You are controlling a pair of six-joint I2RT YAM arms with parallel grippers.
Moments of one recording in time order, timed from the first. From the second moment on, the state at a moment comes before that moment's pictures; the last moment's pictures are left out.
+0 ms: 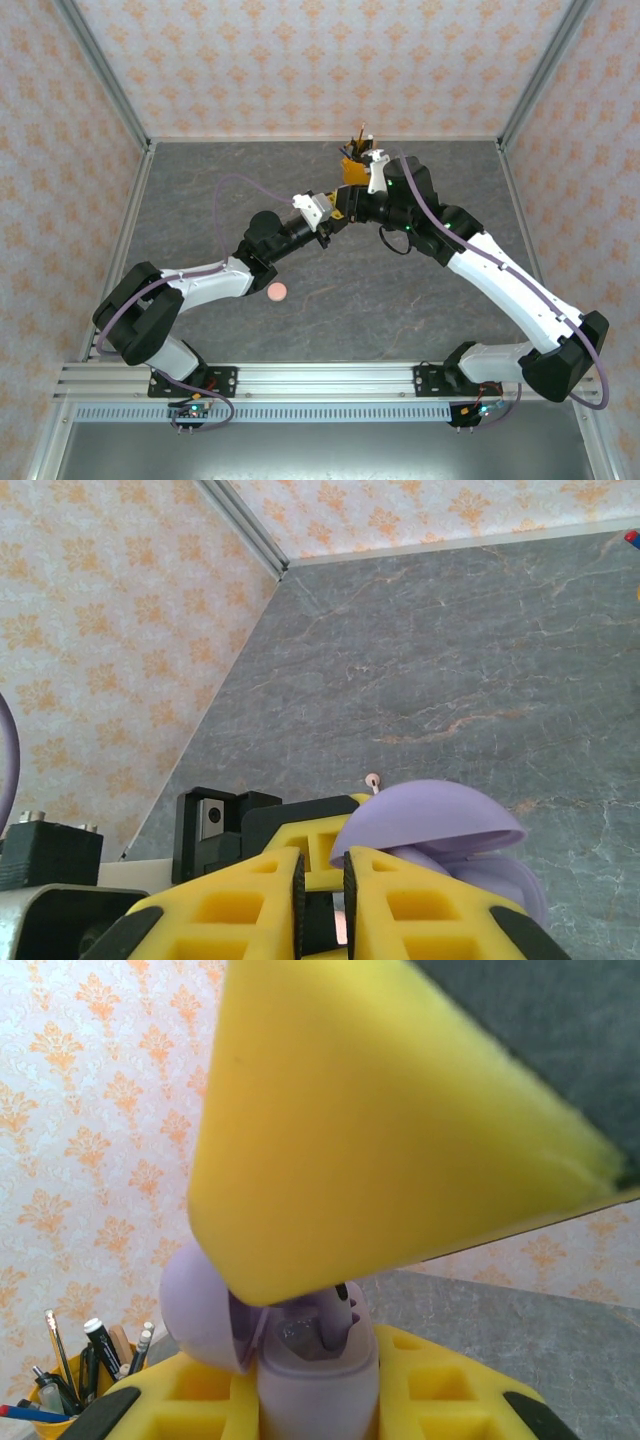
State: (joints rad) left arm -0.67 1.53 0.76 0.94 0.28 0.09; right arm 0.68 1.25 1.31 -0.50 -0.14 0.54
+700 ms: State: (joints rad) left arm -0.67 1.53 0.76 0.94 0.28 0.09; right arm 0.66 1.15 1.31 -0.52 -0.13 0.53
